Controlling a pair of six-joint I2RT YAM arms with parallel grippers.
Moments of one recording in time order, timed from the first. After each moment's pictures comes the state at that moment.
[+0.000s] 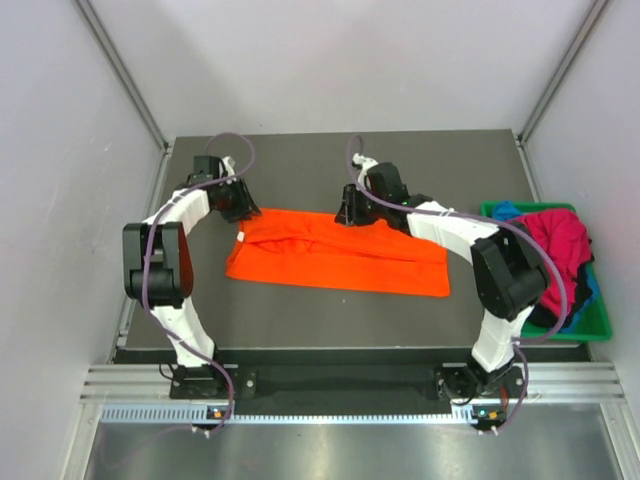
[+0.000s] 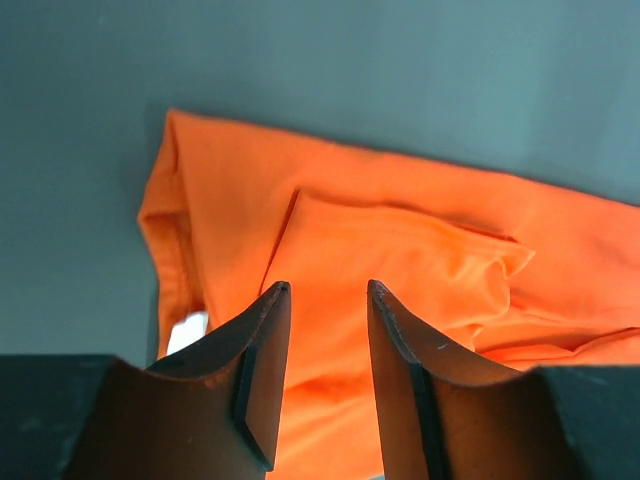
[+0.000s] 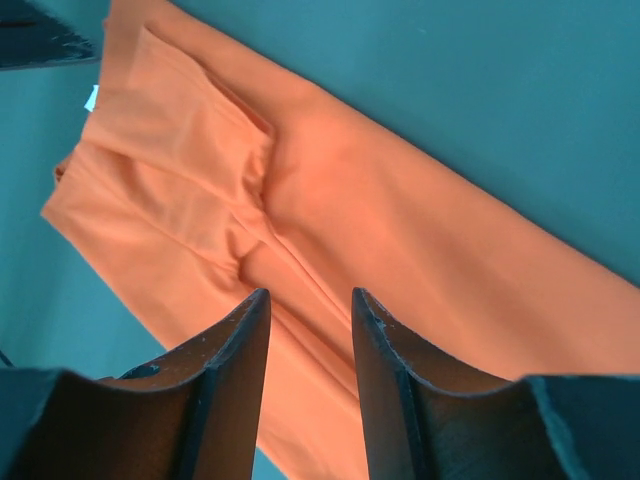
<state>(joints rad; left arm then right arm) 0.02 1.84 1.29 -0.40 0.36 -0.35 0.55 1.78 1.23 -0.09 -0.24 0.39</state>
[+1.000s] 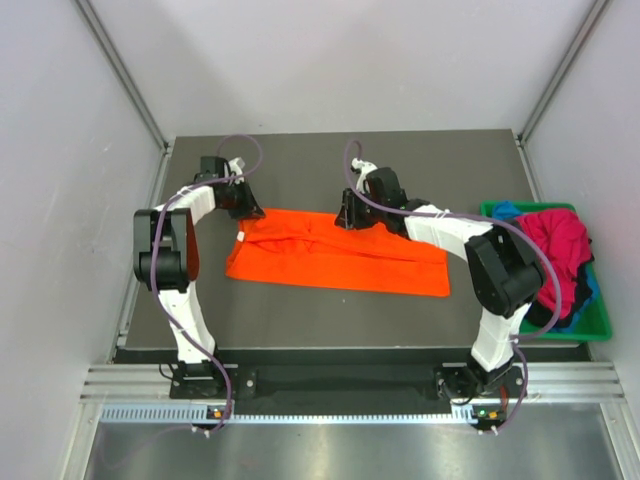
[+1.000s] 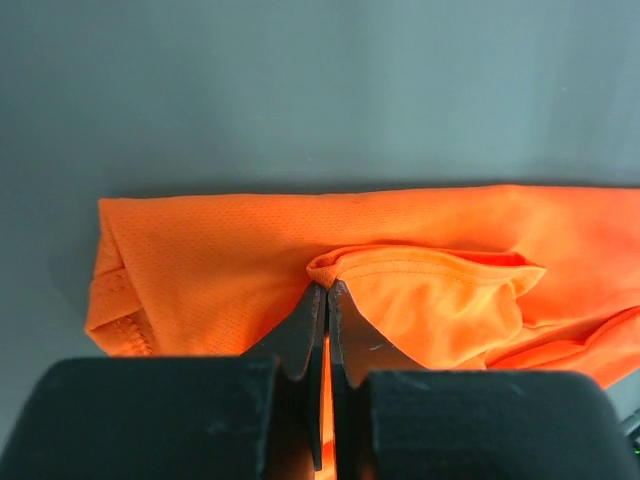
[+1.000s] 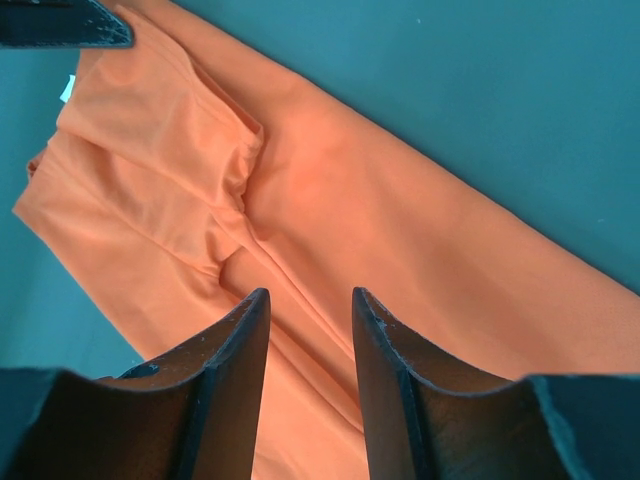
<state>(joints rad) 0.02 2.00 1.37 -0.34 0.49 -0.28 0.57 1.83 1.21 -0.02 -0.24 0.37</state>
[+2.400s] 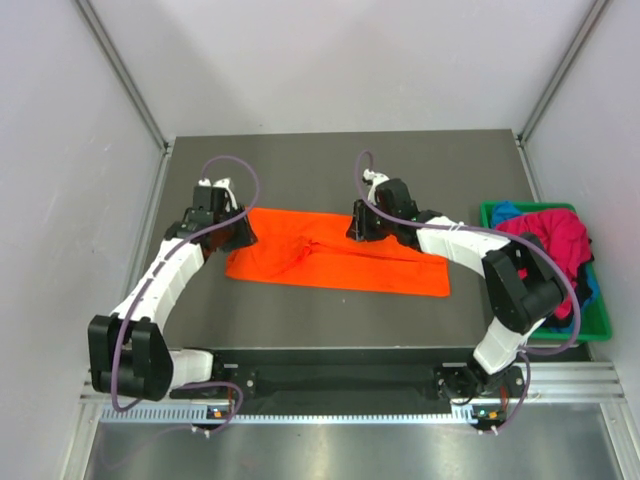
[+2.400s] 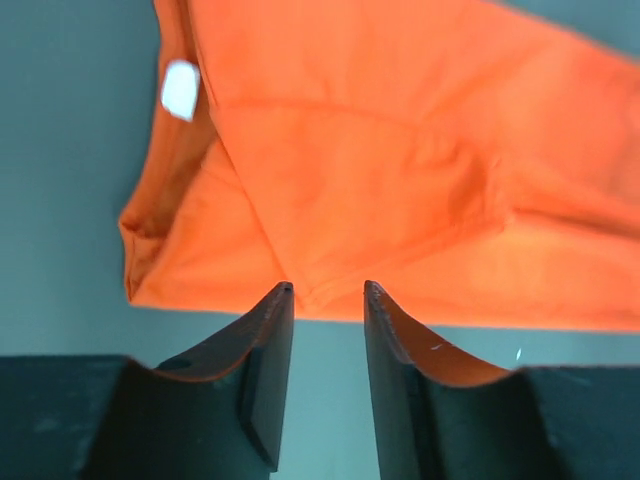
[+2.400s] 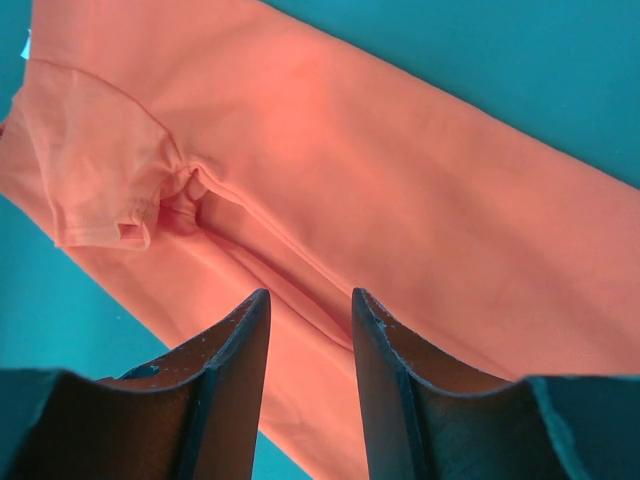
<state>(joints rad) -0.14 1.28 0.94 -0.54 0.13 -0.38 0.57 1.69 1.06 -0.05 -0.19 0.39</state>
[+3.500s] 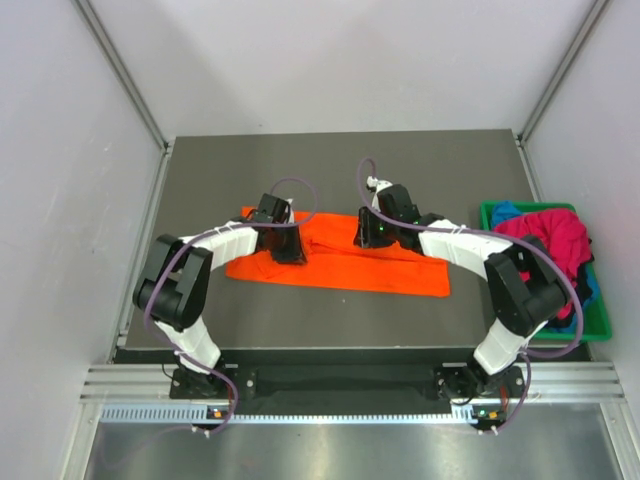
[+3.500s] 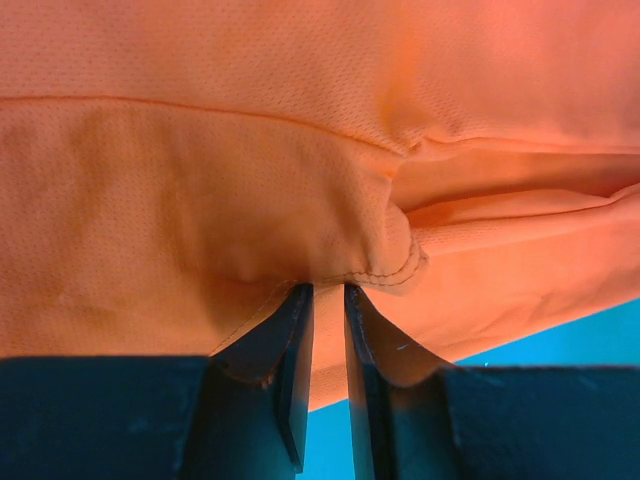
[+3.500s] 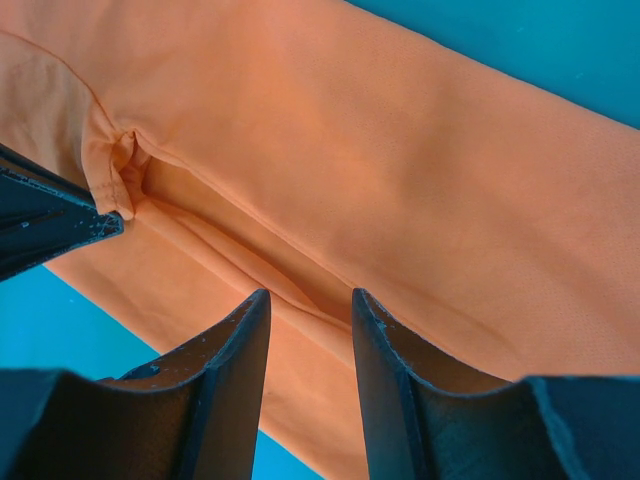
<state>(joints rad) -0.40 1.73 0.98 -0.29 0.25 -0.49 0.57 1.67 1.02 -0.12 -0.13 0.39</state>
